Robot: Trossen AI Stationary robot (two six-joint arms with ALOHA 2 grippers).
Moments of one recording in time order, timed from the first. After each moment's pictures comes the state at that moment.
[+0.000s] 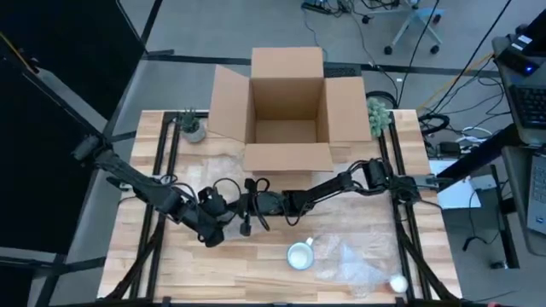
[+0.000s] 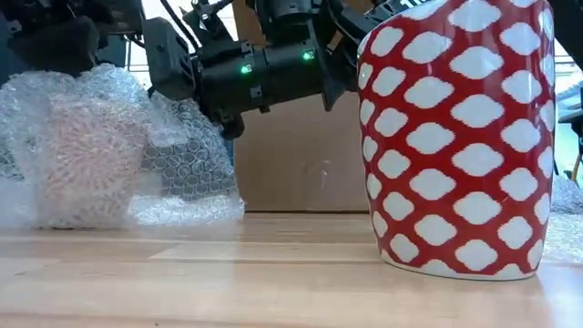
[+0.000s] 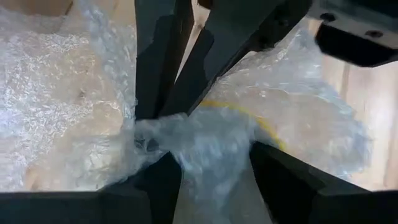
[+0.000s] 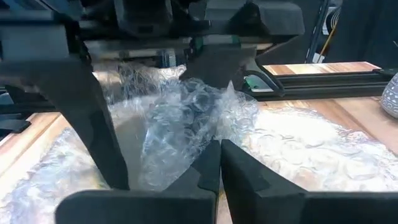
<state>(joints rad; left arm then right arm) -0.52 1.23 0.77 -0.59 -0.33 -0.74 0.16 2.30 1.45 0.62 0.21 0.09</state>
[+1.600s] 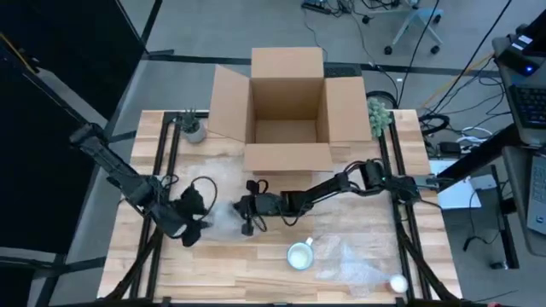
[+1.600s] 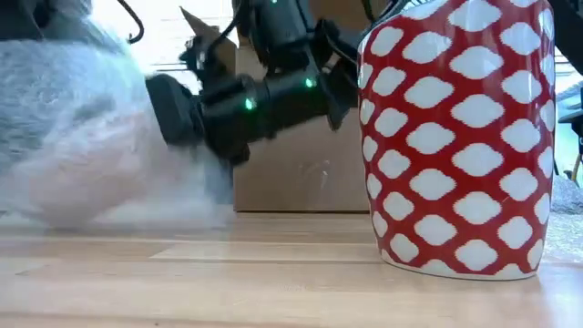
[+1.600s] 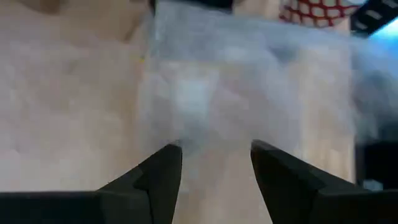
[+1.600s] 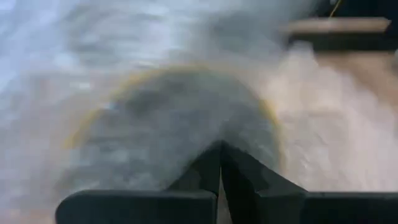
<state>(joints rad) -0.71 0.92 0.61 -0.60 -0.42 -0.95 0.16 2.31 1.44 0.55 0.20 0.08</state>
